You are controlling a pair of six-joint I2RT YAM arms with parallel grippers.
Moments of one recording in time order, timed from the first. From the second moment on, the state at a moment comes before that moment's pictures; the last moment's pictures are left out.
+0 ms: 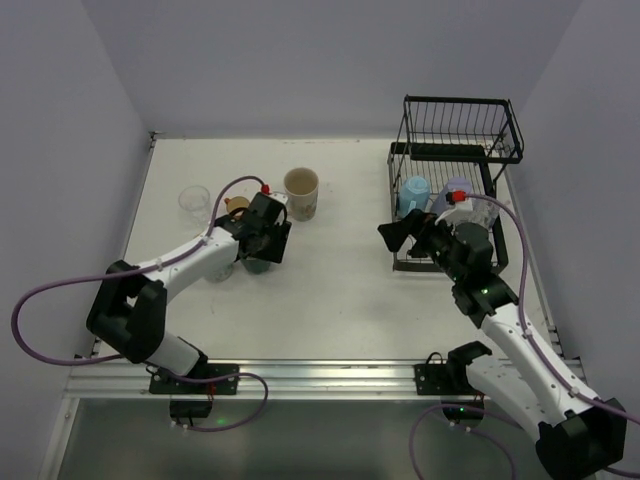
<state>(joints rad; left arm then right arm) -0.55 1.51 0.99 -0.52 -0.17 -0.24 0.36 0.78 0.57 -0.01 -0.15 0.58</state>
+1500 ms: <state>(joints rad) -0.55 0.83 0.81 -0.20 0.21 -0.17 0.28 1.71 1.20 -0.12 0.43 0.27</state>
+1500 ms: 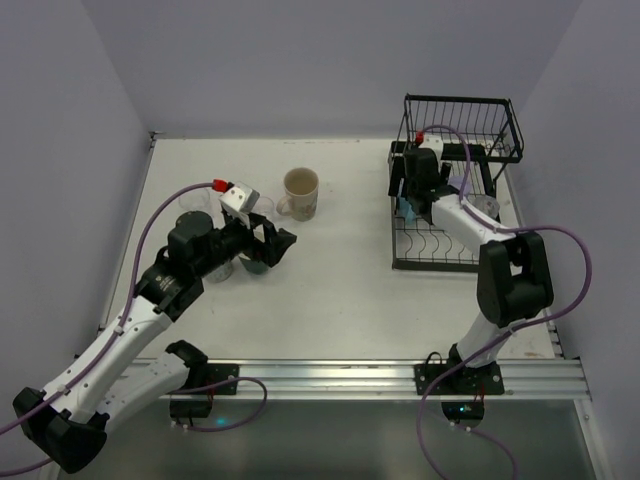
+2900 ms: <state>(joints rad) -0.77 1.02 0.81 0.08 0.37 -0.41 0.22 1.40 0.91 -0.11 0.18 0.31</state>
